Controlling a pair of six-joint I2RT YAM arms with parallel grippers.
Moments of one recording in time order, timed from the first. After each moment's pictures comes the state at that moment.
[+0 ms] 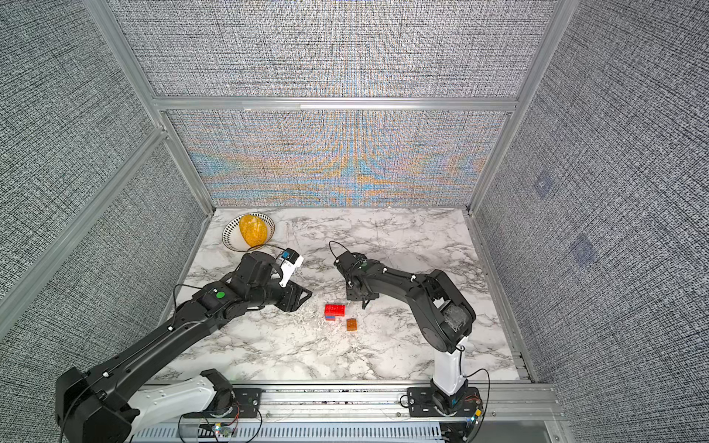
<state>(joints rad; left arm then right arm) -0.67 1.12 0.93 -0.60 0.21 -0.18 0.71 1.88 1.22 -0.65 0.26 0.61</state>
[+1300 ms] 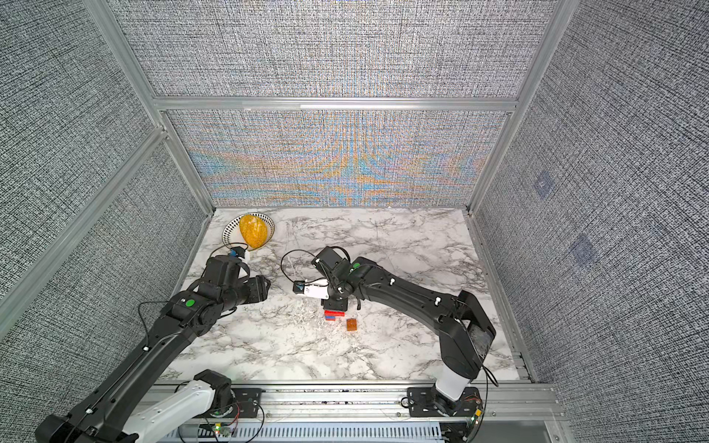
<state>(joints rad) -0.39 0.95 0.86 -0.73 -0.04 -0.43 0.91 1.70 1.41 -0.82 -0.03 -0.70</state>
